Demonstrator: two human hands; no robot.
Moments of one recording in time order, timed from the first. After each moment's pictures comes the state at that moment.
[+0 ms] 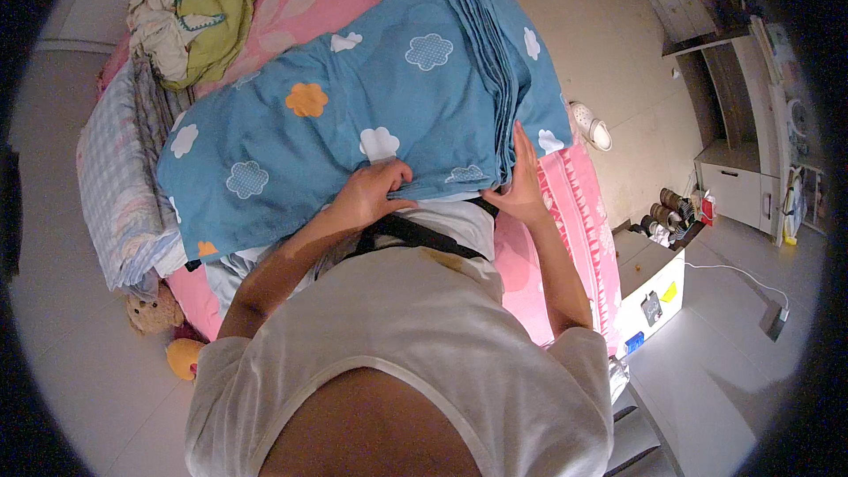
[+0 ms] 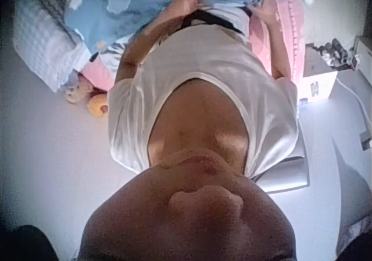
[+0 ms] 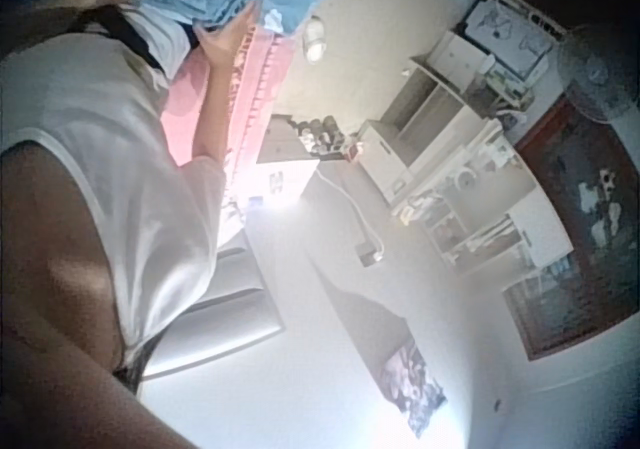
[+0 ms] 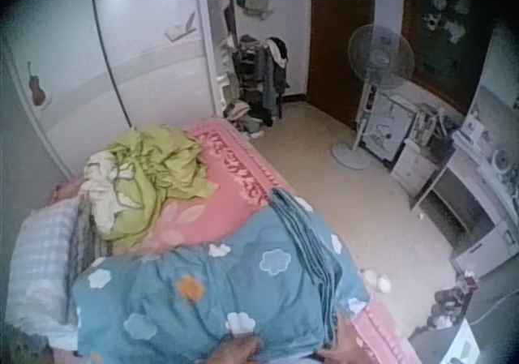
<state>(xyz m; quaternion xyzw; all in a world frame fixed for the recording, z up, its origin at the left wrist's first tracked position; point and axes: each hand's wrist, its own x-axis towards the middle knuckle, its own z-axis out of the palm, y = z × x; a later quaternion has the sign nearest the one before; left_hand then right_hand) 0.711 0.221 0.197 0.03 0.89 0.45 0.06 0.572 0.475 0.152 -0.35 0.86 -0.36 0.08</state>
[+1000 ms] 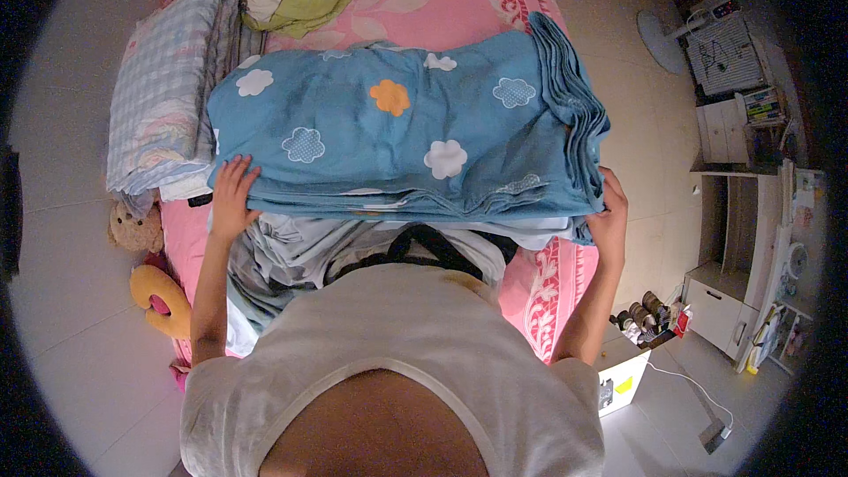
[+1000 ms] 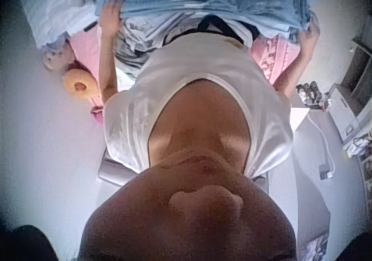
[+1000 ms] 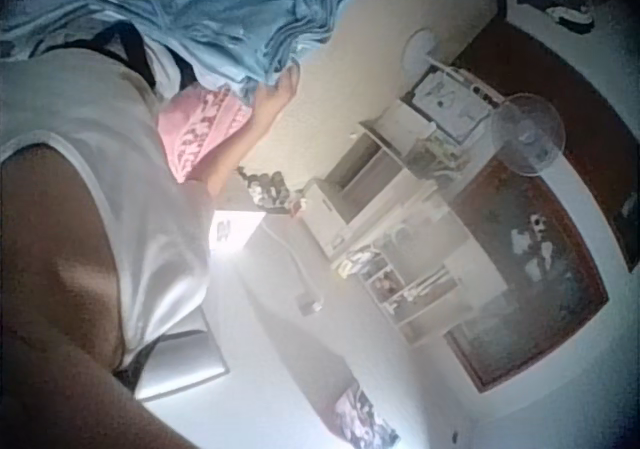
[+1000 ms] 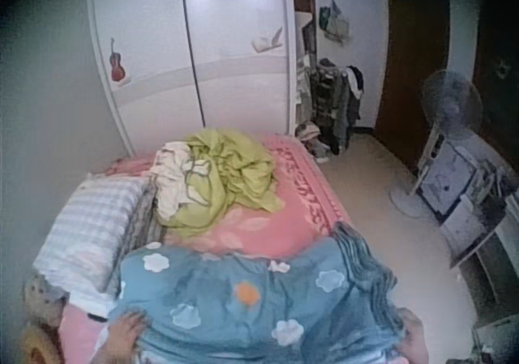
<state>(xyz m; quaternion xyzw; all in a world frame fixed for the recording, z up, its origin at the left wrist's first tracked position) 0.943 0.061 0.239 -0.17 0.98 0.02 -0.08 0.481 0.463 0.246 -0.42 0.79 -0.44 0.12</state>
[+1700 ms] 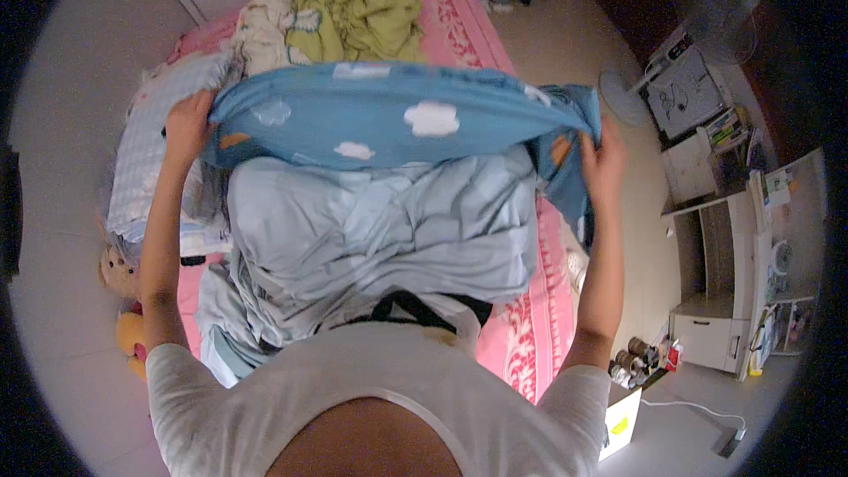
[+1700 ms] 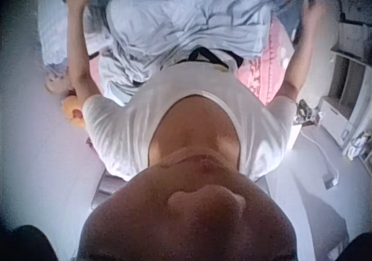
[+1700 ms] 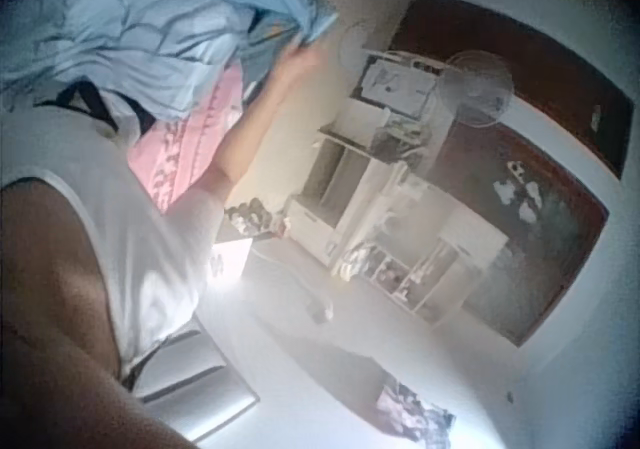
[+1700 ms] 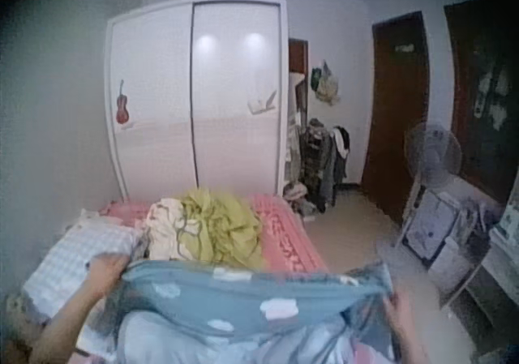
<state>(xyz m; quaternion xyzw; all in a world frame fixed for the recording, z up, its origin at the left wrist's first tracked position) 0.815 -0.069 0.390 -0.20 0.93 -0.18 -0.24 0.385 0.364 0.343 -0.42 0.80 -0.38 -0.16</state>
